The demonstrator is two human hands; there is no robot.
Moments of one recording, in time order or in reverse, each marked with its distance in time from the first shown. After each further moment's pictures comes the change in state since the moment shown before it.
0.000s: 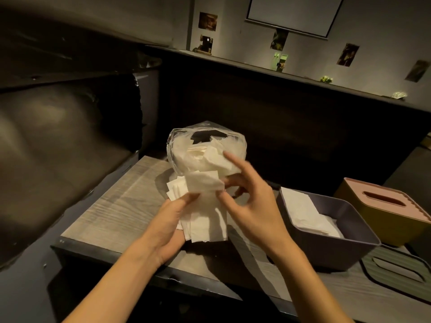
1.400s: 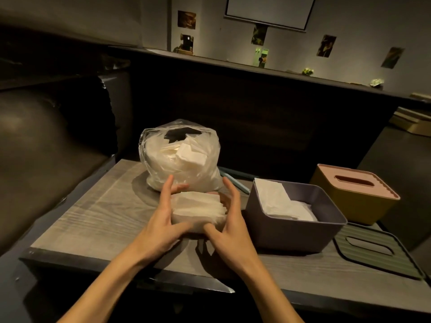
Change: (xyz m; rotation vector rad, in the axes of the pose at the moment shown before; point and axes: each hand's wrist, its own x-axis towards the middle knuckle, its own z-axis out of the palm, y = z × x) left_hand 0.006 -0.022 -0.008 0.886 -0.189 0.326; right_hand -0.055 0.037 0.014 0.201 0.026 0.331
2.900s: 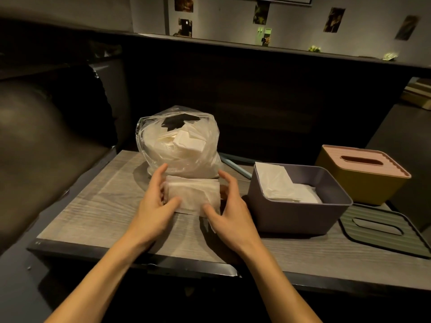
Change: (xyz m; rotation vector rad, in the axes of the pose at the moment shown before) left_hand 0.001 -0.003 -0.004 0.010 0.181 -0.062; right_hand 0.007 0.012 -0.002 -0.104 0.008 0.027
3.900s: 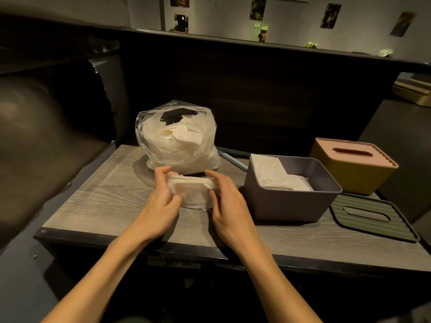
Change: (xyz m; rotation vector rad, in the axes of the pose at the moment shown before) left_hand -0.011 0.006 0.008 0.302 -0.081 0.122; right_hand -0.012 -0.001 0.004 -0.312 0.093 -0.129
